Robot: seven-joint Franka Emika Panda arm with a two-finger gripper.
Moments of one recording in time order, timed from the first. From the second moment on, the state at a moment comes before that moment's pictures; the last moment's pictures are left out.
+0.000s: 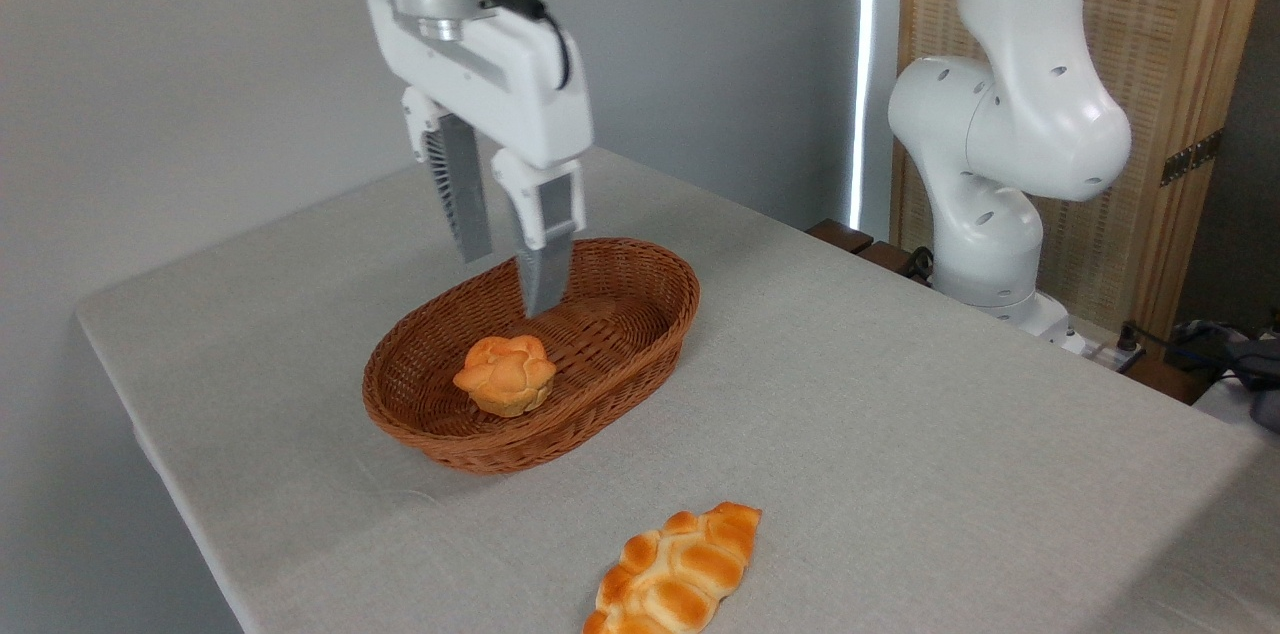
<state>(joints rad) -0.03 -0.05 0.02 -1.68 -0.10 1.68 0.78</state>
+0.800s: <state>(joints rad) 0.04 -0.13 0.18 -2.05 0.05 2.03 1.00</state>
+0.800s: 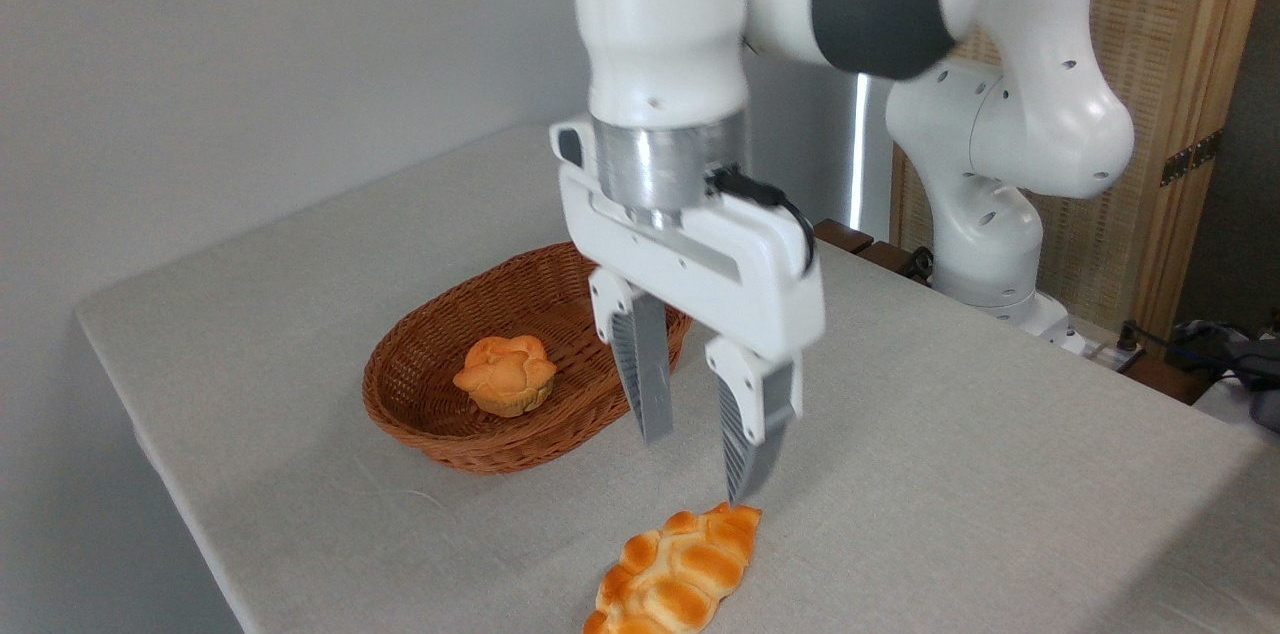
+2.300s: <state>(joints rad) 0.00 0.02 0.20 -2.13 -0.03 2.24 1.00</state>
